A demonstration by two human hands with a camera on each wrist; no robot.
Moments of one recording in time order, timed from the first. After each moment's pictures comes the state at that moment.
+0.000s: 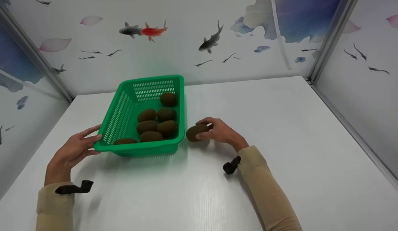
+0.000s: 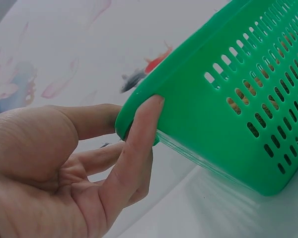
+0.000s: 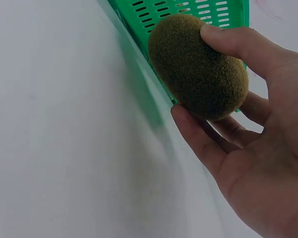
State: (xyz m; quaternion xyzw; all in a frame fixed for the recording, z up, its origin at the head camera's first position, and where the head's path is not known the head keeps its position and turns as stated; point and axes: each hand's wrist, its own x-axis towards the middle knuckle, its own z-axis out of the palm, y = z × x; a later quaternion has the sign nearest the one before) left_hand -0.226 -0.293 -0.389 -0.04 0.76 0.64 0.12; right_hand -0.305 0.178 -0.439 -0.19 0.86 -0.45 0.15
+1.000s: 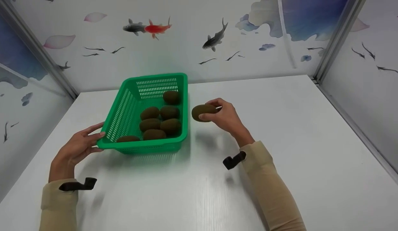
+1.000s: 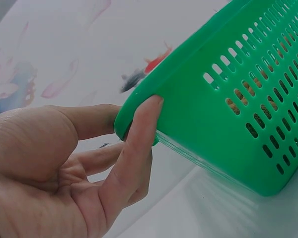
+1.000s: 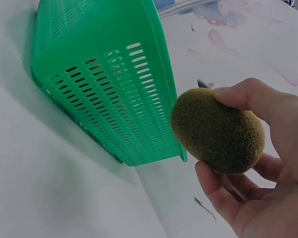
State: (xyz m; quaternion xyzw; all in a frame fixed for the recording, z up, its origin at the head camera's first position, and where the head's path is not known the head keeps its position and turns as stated) left_hand -0.226 -0.293 -0.389 -0.06 0.76 0.63 0.12; right_hand -0.299 0.170 -0.392 -0.07 0.86 -0.51 0.03
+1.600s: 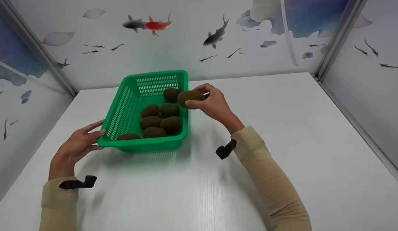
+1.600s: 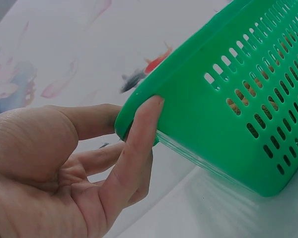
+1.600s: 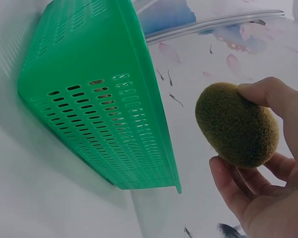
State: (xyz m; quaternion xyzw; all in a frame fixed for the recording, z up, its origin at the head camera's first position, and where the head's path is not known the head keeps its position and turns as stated) left_hand -0.227 -0.292 -0.390 -0.06 0.76 0.64 0.12; right_hand -0.306 0.138 -0.357 -0.11 0.85 -0.51 0.00
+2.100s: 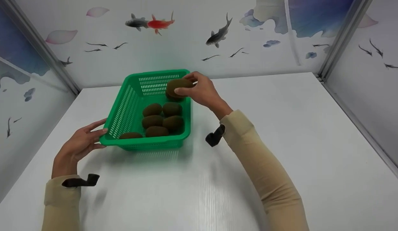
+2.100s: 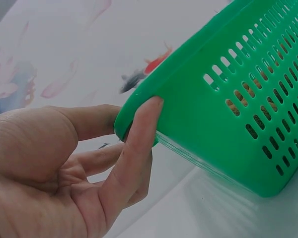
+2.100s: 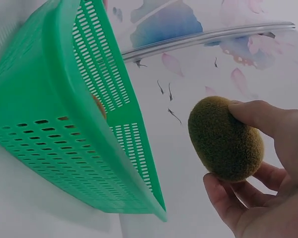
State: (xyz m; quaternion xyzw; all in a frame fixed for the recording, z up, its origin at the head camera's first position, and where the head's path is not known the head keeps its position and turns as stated) left_hand -0.226 -0.291 -0.390 -0.07 0.76 0.63 0.13; right_hand -0.322 0.106 -0.319 -0.13 0.85 -0.50 0.04
